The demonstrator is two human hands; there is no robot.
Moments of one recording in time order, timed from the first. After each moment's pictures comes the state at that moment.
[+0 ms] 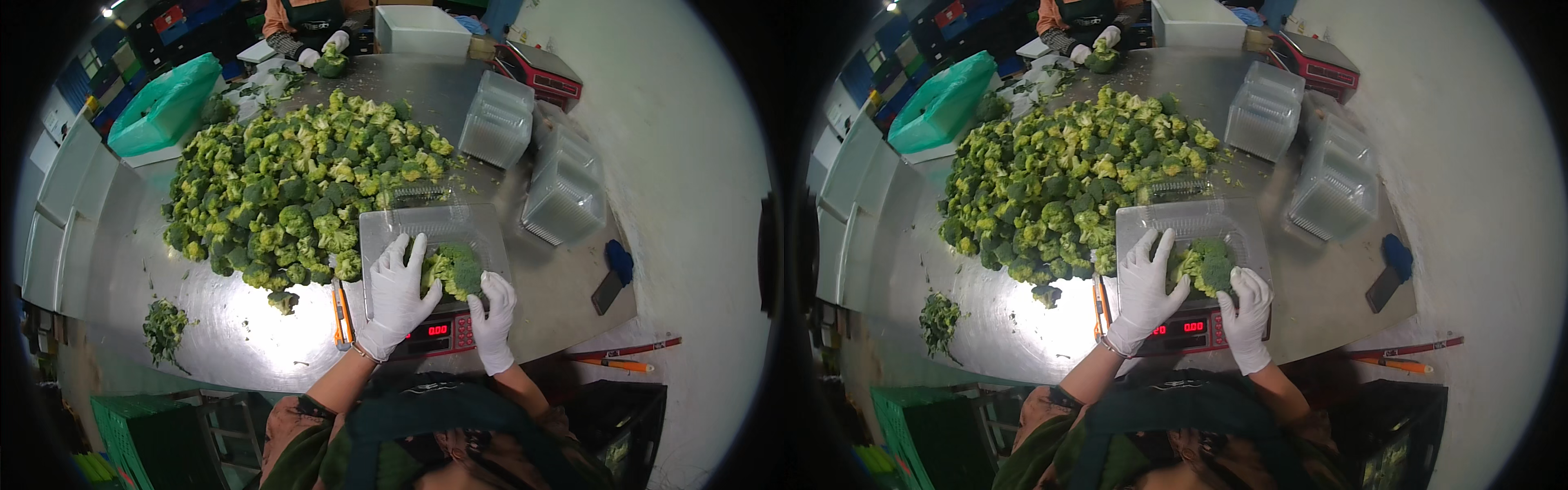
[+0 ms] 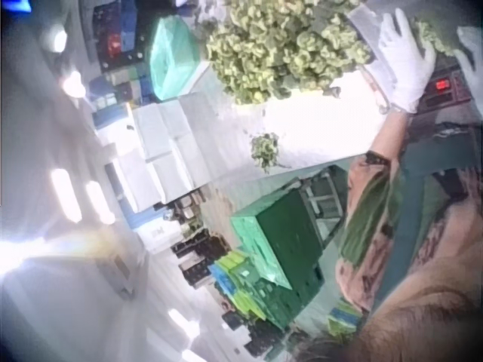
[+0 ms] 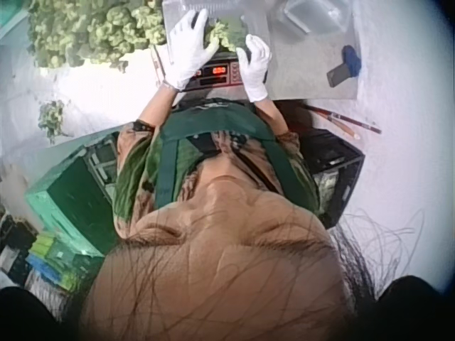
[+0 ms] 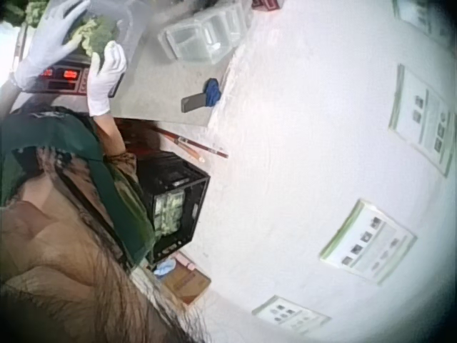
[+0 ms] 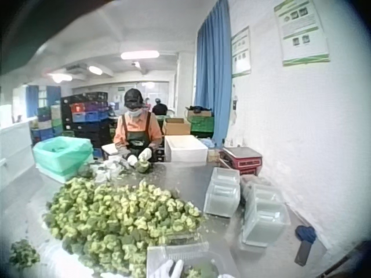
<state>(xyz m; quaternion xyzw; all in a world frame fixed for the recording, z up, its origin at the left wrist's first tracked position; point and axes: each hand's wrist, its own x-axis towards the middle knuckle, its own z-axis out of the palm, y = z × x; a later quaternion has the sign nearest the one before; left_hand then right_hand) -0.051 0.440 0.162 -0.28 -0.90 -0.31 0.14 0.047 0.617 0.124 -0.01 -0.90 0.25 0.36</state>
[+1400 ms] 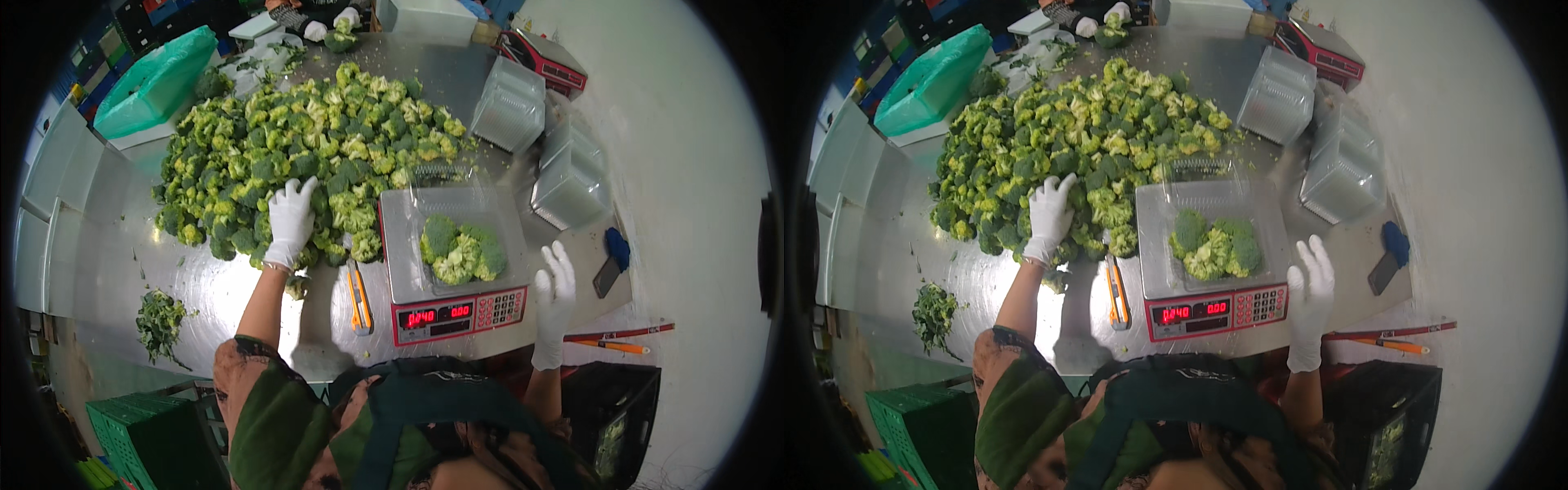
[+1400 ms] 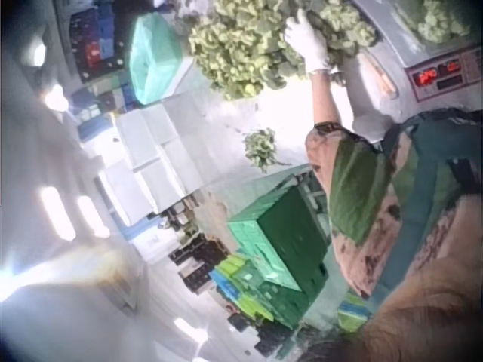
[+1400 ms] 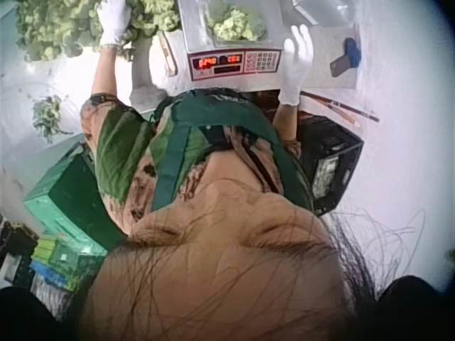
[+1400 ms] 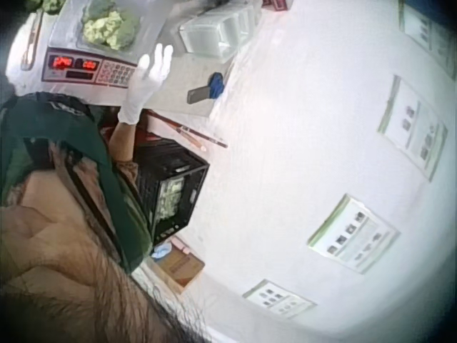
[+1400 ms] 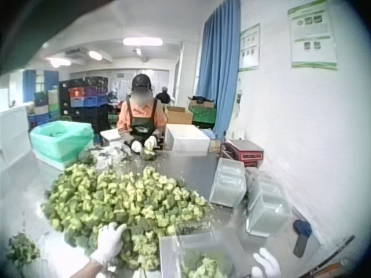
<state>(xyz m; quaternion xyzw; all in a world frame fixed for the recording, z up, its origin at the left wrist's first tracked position) -0.231 0.247 0.083 -0.20 -0.96 -0.06 0.17 0.064 0.627 0.203 -0.15 -0.92 0.23 0.28</state>
